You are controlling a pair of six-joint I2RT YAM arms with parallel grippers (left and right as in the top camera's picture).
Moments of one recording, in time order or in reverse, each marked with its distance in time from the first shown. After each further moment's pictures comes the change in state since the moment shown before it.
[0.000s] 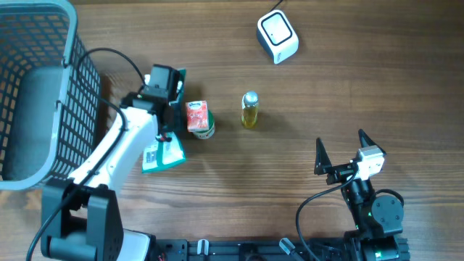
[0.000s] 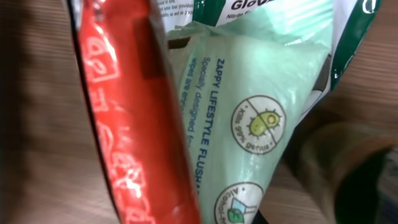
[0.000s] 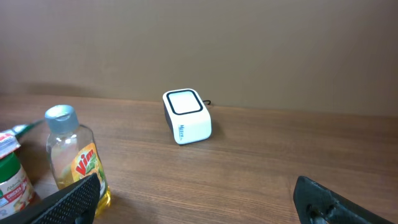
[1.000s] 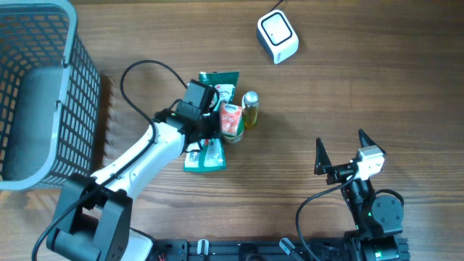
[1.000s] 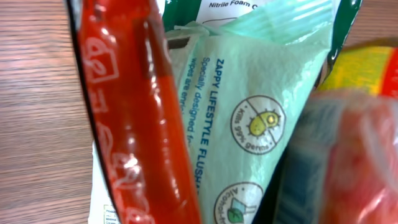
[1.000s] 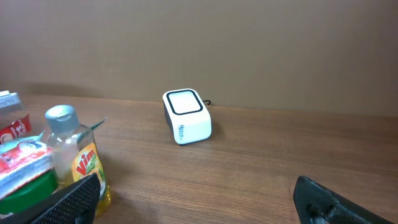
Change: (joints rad) left arm -0.217 0.001 -0.101 0.273 0.275 -0.107; right arm 0.000 0.000 0.000 0.000 0.000 0.000
